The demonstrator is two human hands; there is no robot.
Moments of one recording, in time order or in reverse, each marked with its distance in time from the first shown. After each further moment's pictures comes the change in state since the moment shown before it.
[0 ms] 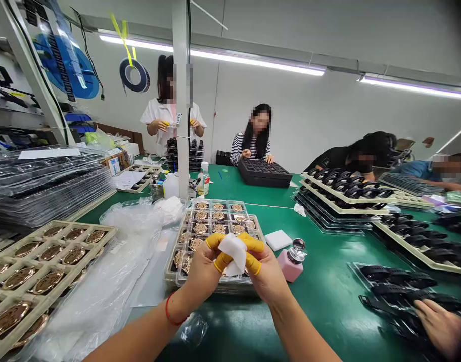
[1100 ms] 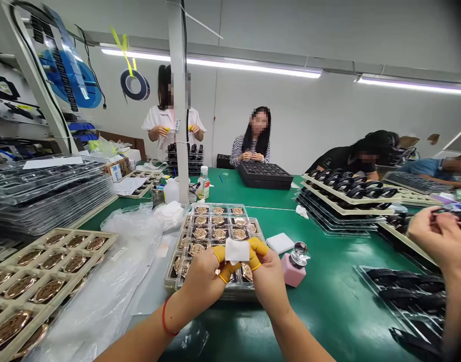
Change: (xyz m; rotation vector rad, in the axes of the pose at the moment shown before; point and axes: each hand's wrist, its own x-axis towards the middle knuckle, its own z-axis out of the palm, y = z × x) left_hand 0.001 0.003 -0.007 0.707 -0.055 0.252; right_hand 0.002 0.005 0.001 -0.107 0.276 -0.001
